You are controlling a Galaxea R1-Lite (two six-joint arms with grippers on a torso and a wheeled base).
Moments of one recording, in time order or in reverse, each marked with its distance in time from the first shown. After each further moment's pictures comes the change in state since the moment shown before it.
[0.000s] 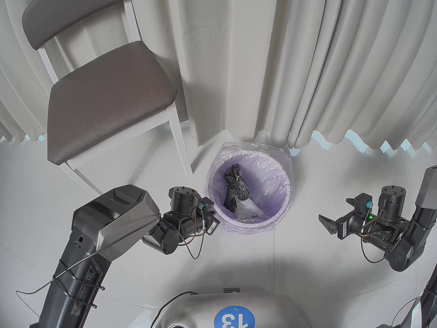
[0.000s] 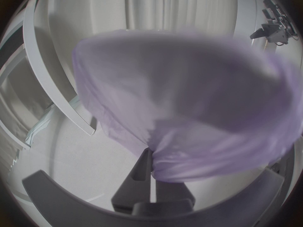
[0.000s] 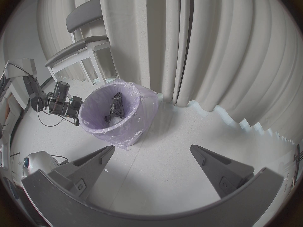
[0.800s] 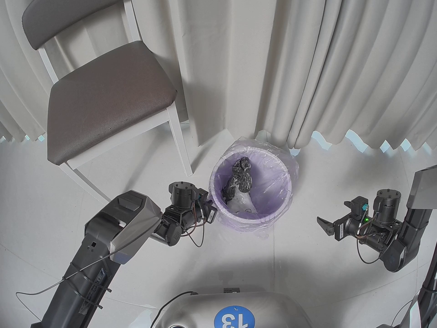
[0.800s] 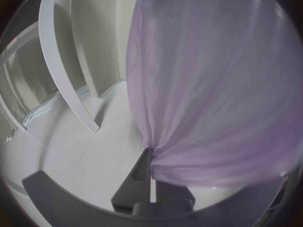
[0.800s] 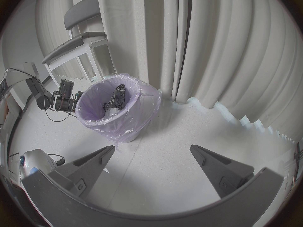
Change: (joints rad) left arm 0.042 0.154 -0.284 0.046 0.002 -0.146; right arm -0.015 0.096 -0.017 -0.067 0.001 0.000
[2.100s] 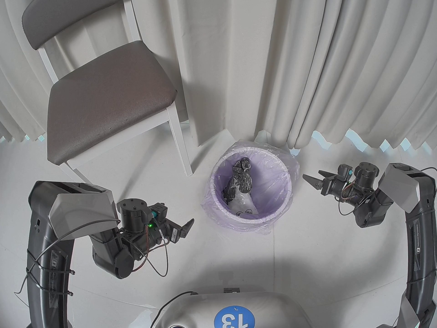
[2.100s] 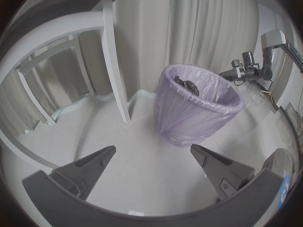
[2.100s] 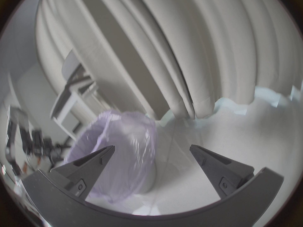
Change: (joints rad) left arm 0.077 -0.414 1.029 -0.667 0.008 -0.013; right arm -0.186 0.482 -0.949 0.146 0.535 0.494
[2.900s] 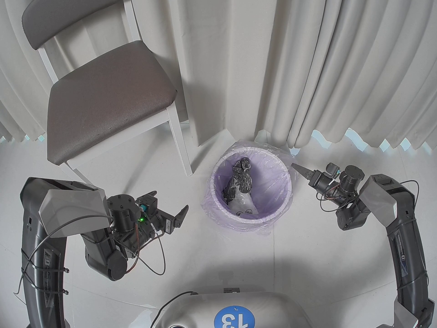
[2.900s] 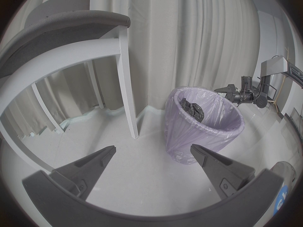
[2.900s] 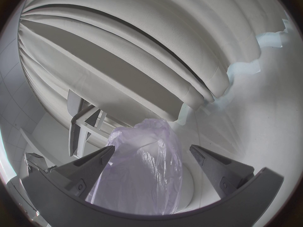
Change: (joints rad) left arm 0.010 -0.045 0.066 -0.159 0.017 -0.030; right arm 0.069 0.190 -0.244 -0.114 0.026 0.451
